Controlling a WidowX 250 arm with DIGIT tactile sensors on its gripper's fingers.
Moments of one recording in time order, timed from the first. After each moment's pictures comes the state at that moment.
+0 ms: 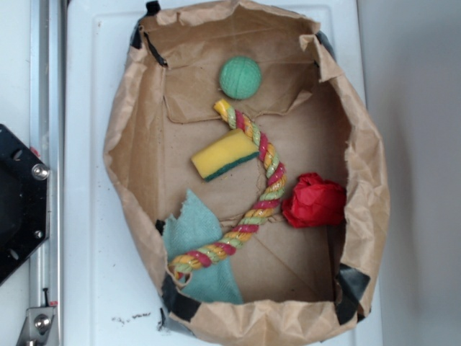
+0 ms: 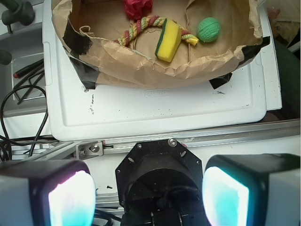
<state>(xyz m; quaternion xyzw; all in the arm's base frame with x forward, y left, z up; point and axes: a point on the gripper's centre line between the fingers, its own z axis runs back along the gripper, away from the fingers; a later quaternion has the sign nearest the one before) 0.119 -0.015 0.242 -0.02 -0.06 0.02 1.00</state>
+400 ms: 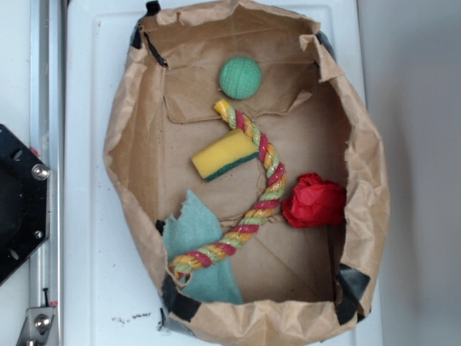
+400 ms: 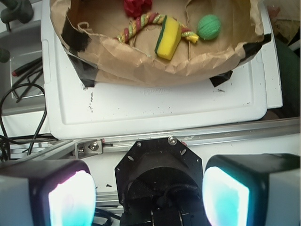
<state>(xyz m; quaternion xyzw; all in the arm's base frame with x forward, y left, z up) 0.118 -0.014 0.238 -0.01 -0.05 0.03 1.00</state>
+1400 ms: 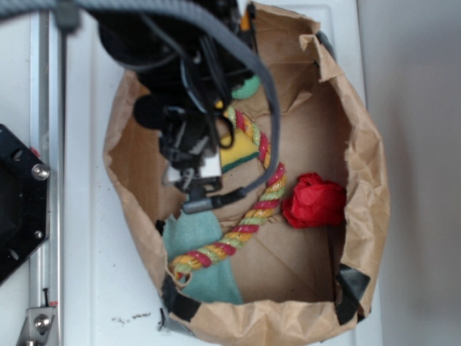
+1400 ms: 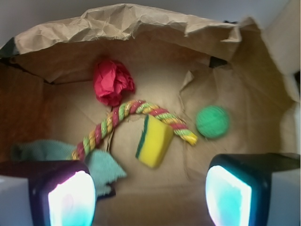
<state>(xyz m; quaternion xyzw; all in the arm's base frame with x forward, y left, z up) 0.247 0.058 0.164 -0.03 -0.15 0.05 0.99</state>
